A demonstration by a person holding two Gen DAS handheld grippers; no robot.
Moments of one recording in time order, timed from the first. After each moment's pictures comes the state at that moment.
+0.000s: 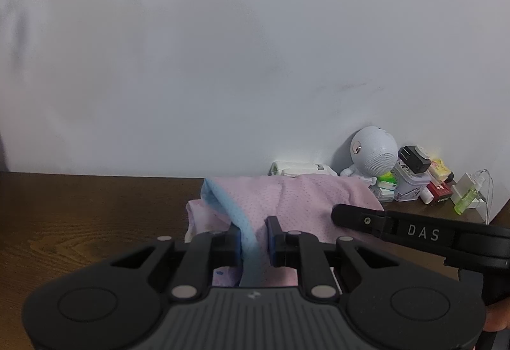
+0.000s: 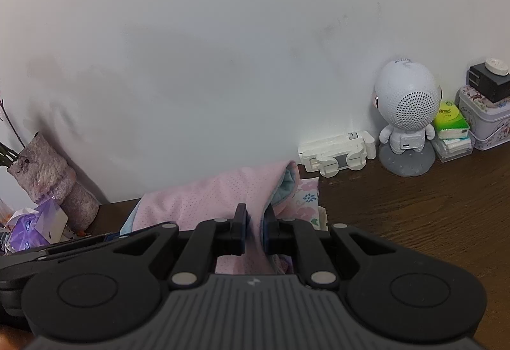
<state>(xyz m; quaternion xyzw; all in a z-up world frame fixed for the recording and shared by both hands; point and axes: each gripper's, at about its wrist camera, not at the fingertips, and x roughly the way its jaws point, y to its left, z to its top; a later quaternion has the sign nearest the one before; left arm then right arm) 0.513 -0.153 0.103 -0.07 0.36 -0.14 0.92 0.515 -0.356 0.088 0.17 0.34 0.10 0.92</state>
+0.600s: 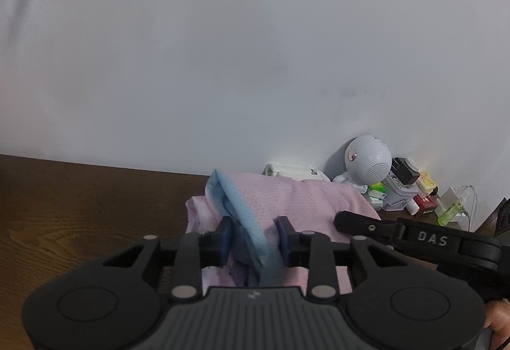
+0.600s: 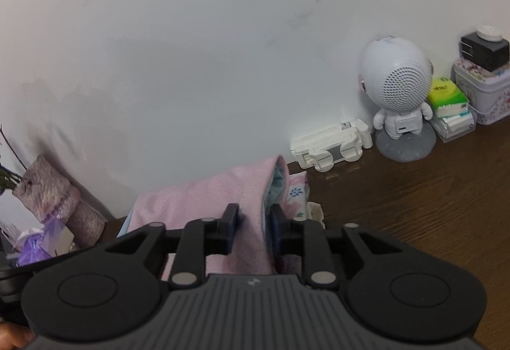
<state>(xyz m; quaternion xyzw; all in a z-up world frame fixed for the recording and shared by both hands) 0.521 -0.128 0.091 -0.12 0.35 -0.17 0.91 0.521 -0.372 0.073 0.23 0.33 0.10 0.91</state>
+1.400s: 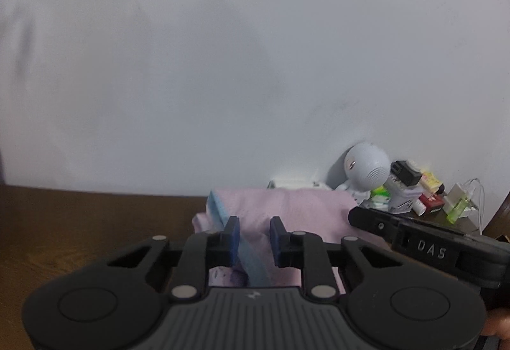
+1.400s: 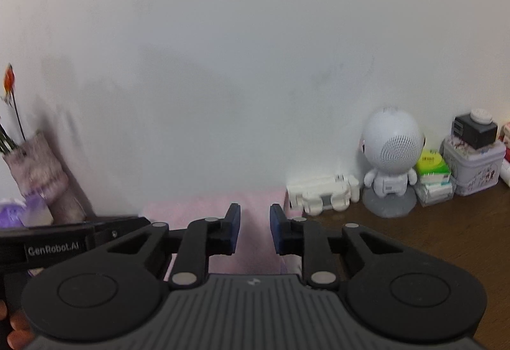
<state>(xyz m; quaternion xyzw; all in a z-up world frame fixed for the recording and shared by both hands) 0.510 -0.137 0.095 -0.07 0.32 -0.16 0.93 0.492 -0.352 0.088 0.12 0.26 0.08 0.96</state>
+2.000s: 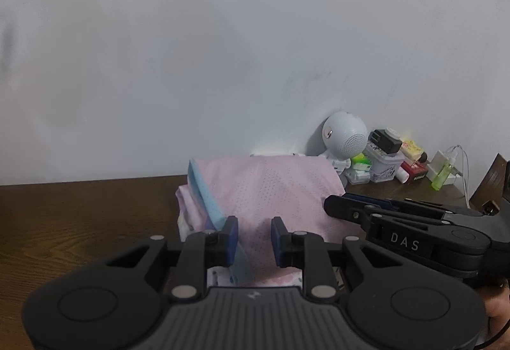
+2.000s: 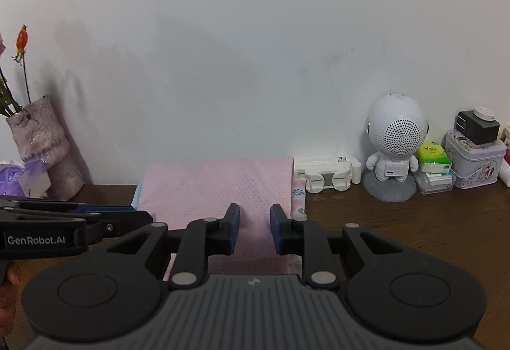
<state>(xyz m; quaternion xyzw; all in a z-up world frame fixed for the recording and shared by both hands) 0.487 -0.140 0.103 -0.04 0.32 -0.21 0.92 0.475 -0.345 0.081 0.08 0.27 0.10 0.96</state>
